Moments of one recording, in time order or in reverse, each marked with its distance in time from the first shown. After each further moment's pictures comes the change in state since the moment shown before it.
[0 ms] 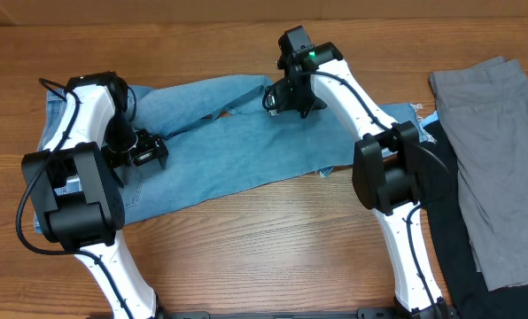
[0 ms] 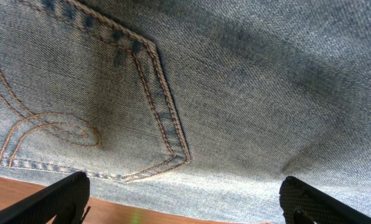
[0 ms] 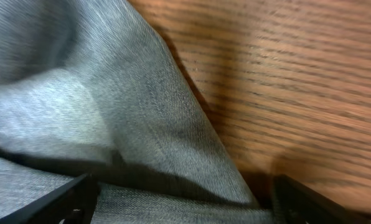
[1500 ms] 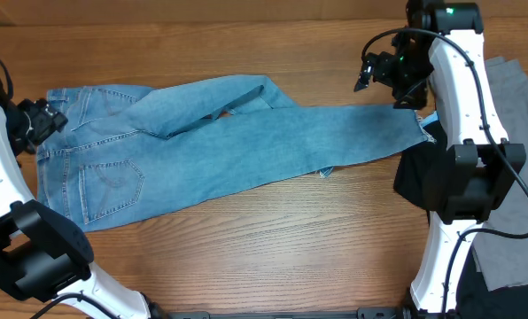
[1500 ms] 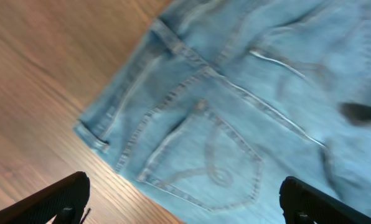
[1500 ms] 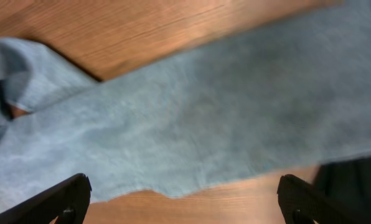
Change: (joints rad) left arm 0.334 -0.216 0.291 -0.035 -0.087 -0.008; right arm -0.377 -0.270 0.018 -0.420 -0.175 0.105
